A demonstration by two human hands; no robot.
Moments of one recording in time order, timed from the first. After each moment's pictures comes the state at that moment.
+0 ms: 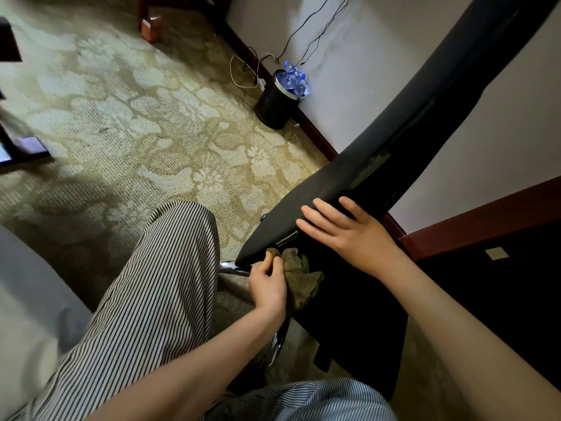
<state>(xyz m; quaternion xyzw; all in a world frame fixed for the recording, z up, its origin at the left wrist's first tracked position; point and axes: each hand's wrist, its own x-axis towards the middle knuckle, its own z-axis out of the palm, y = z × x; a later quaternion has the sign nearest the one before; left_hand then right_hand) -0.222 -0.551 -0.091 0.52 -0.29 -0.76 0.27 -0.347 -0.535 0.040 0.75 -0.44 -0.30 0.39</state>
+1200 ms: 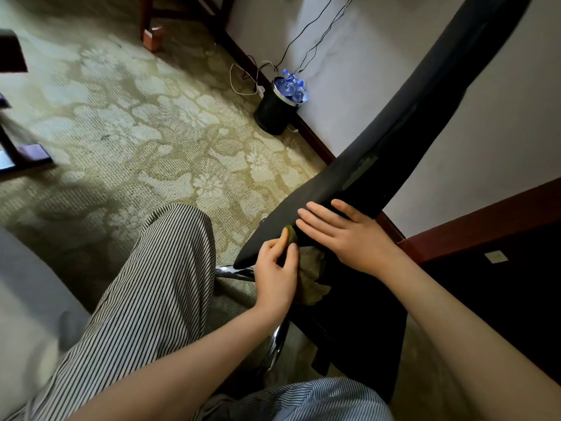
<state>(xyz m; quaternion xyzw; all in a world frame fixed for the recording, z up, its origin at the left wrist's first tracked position) -0.209 -0.558 -0.053 0.39 -0.46 -0.70 0.38 -0.340 -0.533 0.054 0.79 -0.48 -0.26 0.29</state>
